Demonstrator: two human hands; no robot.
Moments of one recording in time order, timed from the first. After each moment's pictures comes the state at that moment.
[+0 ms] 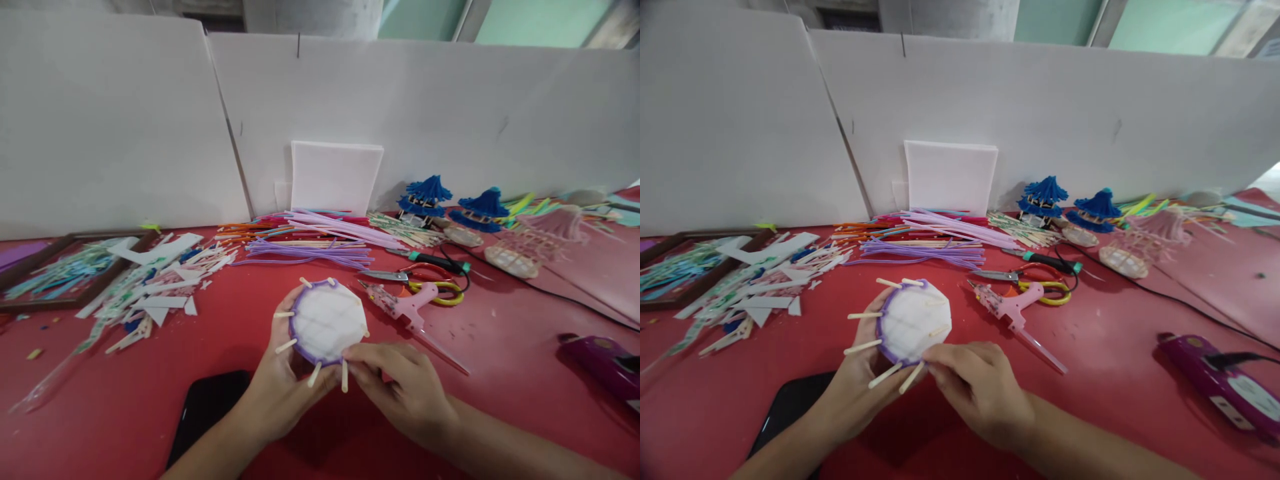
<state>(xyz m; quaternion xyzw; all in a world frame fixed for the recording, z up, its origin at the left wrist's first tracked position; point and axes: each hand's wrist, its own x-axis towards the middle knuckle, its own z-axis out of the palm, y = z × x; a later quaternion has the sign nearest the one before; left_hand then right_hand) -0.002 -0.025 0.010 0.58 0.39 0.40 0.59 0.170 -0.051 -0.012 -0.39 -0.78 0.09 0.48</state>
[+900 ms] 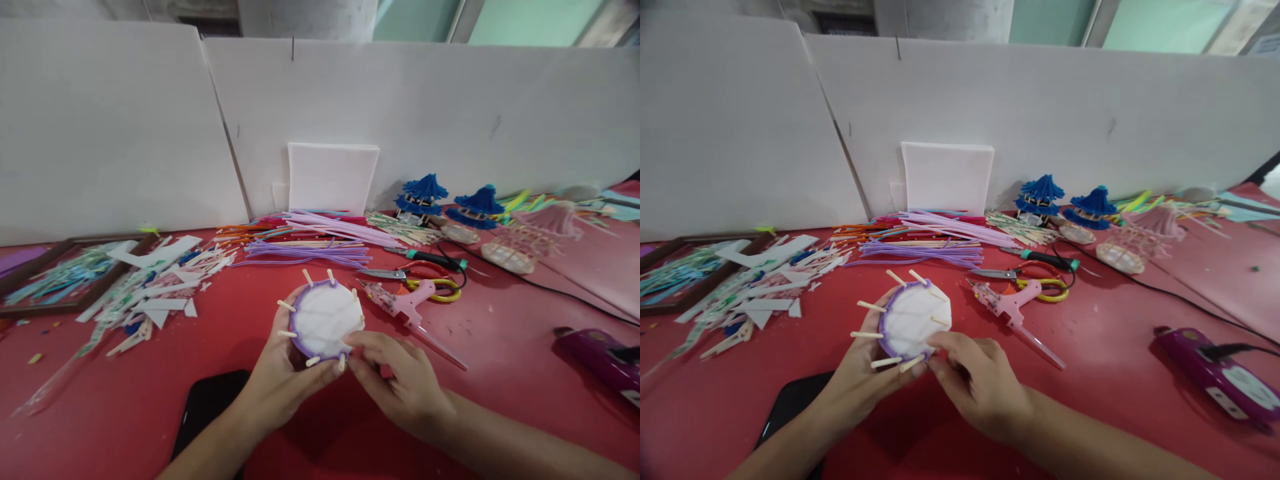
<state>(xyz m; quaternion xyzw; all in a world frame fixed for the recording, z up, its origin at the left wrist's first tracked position) 0.002 -0.021 0.022 0.49 0.33 0.41 0.69 0.167 -0.050 -0.015 -0.42 -0.77 0.09 0.47</state>
